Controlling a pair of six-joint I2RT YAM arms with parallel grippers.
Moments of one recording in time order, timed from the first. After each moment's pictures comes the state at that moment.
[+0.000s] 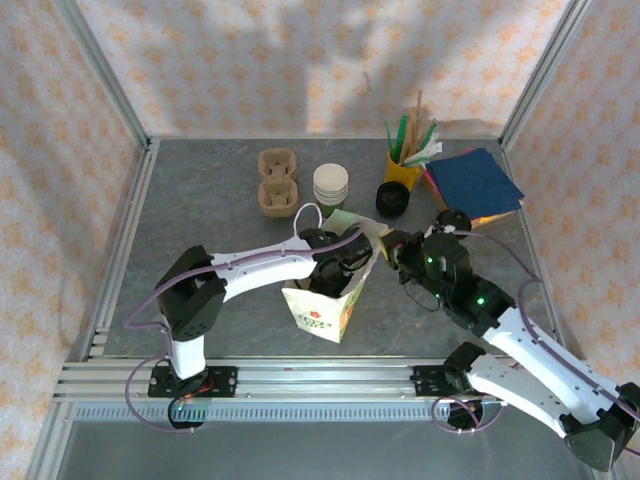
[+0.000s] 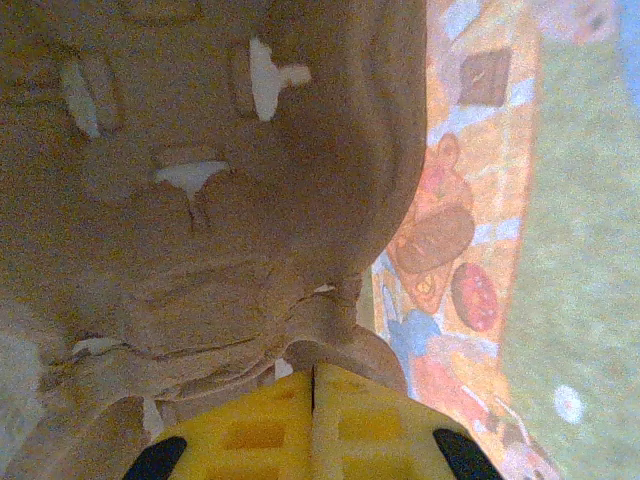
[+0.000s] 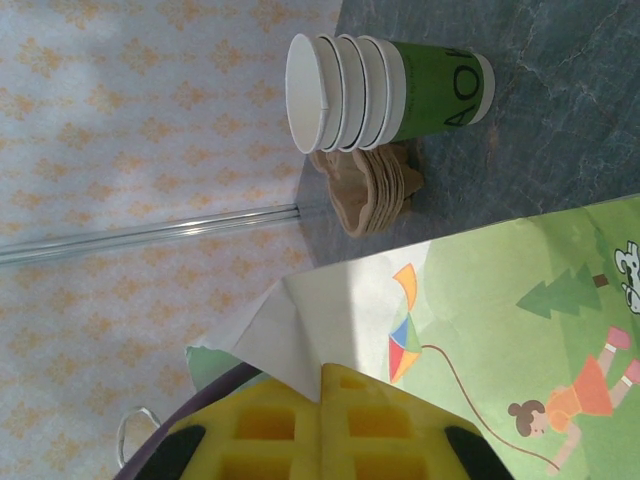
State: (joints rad) left arm -0.94 1.85 1.39 -0.92 0.14 -0.57; right arm 0.69 0.75 0.70 -0.31 0.09 1.61
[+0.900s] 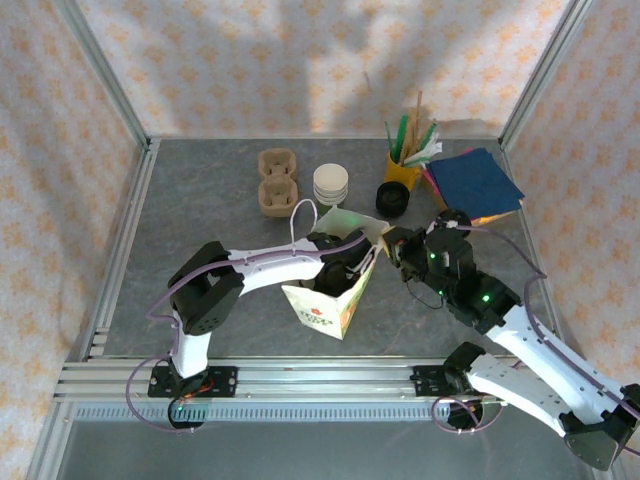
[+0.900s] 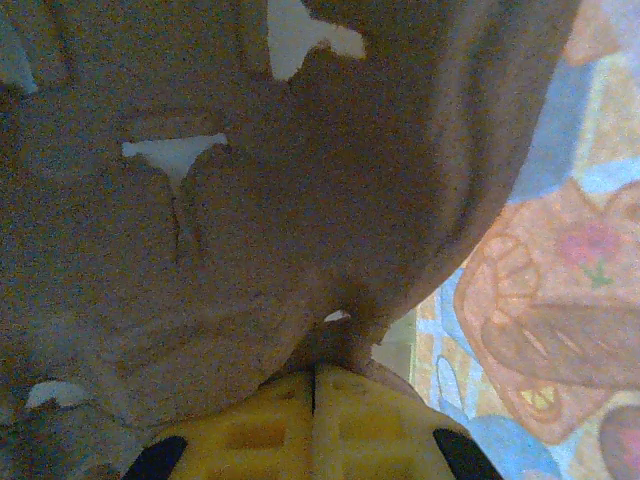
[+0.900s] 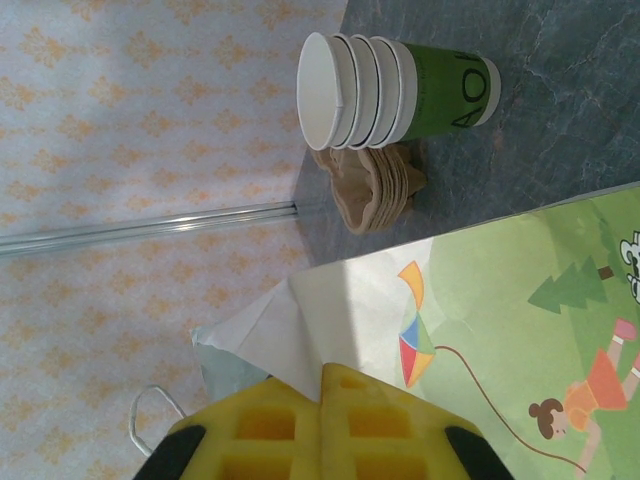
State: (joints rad) left arm -0.93 1.93 1.38 -0.85 0.16 -0.57; right arm 0.69 0.76 0.77 -0.38 0.08 1.58
